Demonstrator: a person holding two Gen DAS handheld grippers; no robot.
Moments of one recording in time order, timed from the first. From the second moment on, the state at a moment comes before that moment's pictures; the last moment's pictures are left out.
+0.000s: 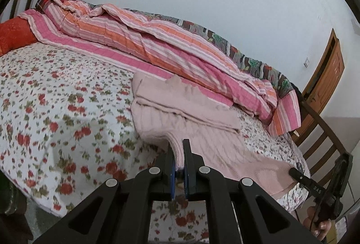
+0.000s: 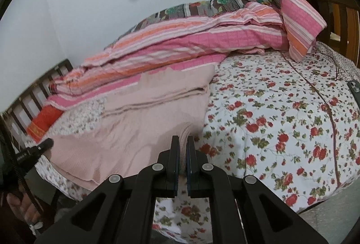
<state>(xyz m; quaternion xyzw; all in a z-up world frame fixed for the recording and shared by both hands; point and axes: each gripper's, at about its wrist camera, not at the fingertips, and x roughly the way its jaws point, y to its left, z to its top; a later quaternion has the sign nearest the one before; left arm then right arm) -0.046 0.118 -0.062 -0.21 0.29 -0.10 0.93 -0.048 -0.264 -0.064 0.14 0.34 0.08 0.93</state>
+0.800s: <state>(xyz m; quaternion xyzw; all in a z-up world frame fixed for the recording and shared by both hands) 0.083 0.113 -0.031 -0.17 0.28 -0.02 0.94 0.087 -0.263 -0.031 0.18 0.31 0.08 0.93</state>
